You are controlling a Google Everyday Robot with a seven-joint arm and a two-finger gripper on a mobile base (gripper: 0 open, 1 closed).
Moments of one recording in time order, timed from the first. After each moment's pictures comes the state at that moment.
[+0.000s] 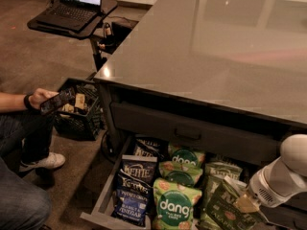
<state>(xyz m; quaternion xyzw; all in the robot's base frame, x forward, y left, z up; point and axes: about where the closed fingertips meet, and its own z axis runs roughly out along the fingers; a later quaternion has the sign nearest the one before) 0.351 -0.266 0.585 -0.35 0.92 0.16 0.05</state>
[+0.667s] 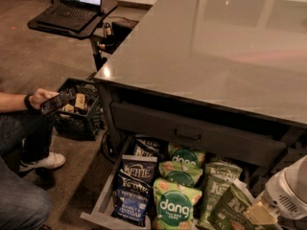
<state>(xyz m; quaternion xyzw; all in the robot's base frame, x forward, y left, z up) 0.301 -0.251 0.672 -0.34 0.92 0.17 0.04</state>
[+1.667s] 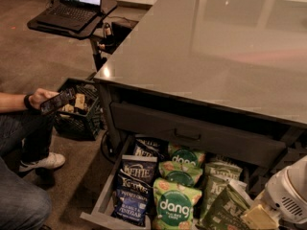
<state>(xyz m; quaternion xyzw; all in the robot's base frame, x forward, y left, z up) 0.279 -0.225 0.716 -0.35 0.92 0.19 0.04</state>
